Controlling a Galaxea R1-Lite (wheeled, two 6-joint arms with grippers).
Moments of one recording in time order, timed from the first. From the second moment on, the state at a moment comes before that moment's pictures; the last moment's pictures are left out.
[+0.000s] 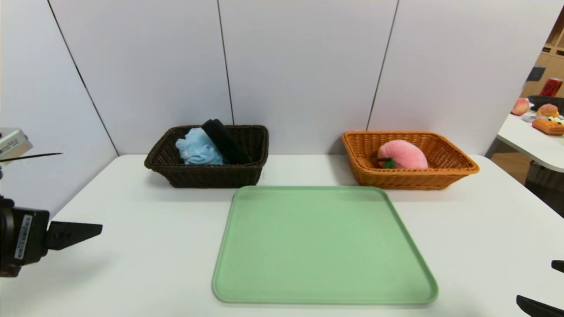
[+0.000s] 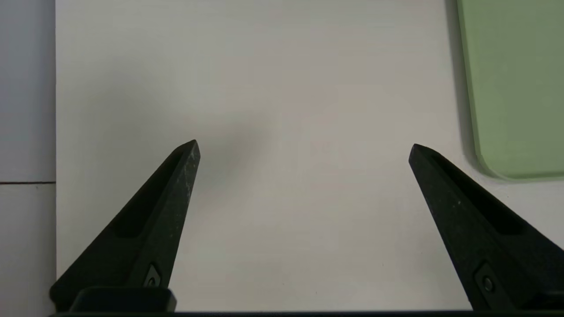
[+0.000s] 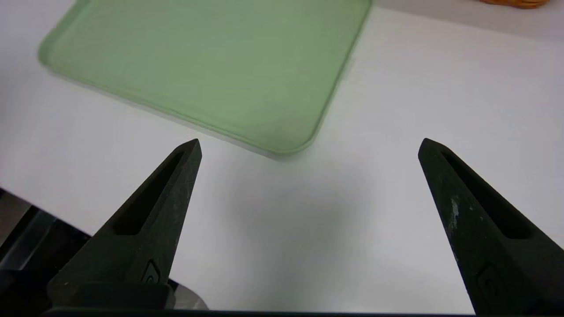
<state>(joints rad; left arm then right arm) -0.08 1.09 -0.95 0.54 0.02 -0.01 0.09 0.72 -0.54 0.29 0.29 -0.08</state>
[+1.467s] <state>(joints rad) -0.08 0.43 -0.55 0.63 0.02 0.02 0.01 0.18 -0.58 0.69 -0.02 -0.15</state>
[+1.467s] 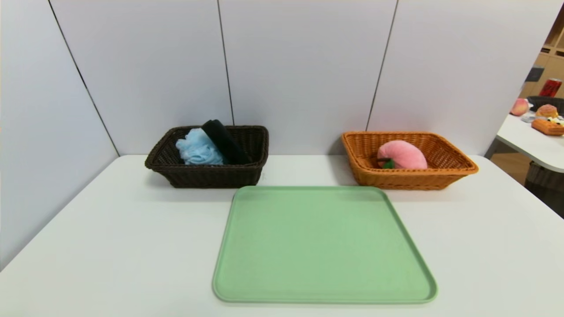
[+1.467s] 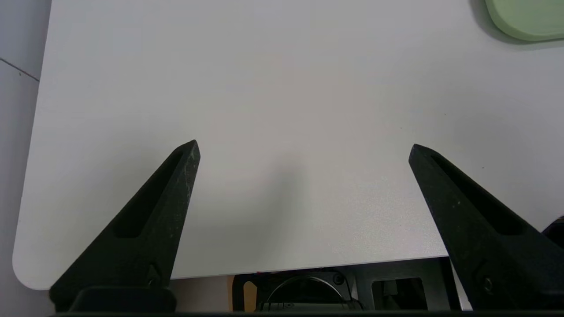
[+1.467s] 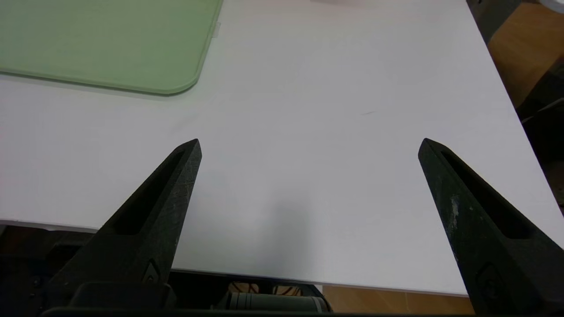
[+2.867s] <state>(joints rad) 0.01 0.12 -0.17 0.18 0.02 0.07 0.01 0.00 -0.41 0.42 0.01 -0.11</state>
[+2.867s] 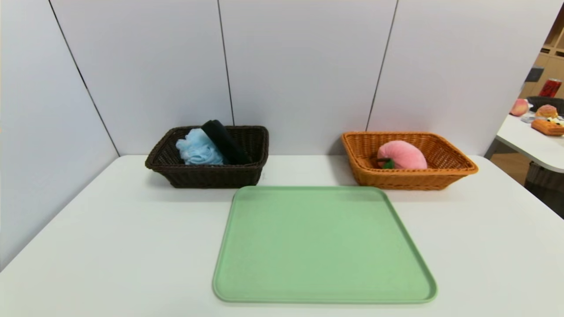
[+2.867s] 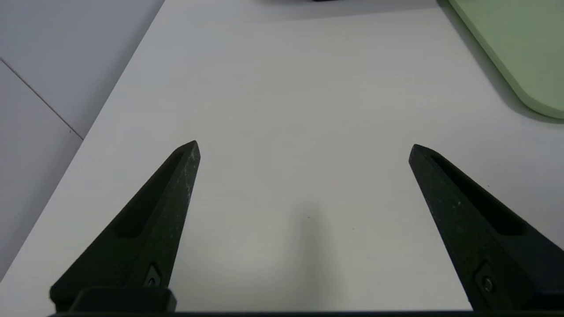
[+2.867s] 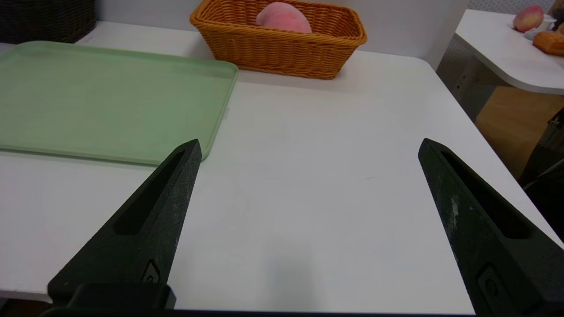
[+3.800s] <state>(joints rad) 0.00 0.00 0.00 0.00 0.00 0.06 0.01 0.00 -0.03 -0.01 0.00 -0.10</state>
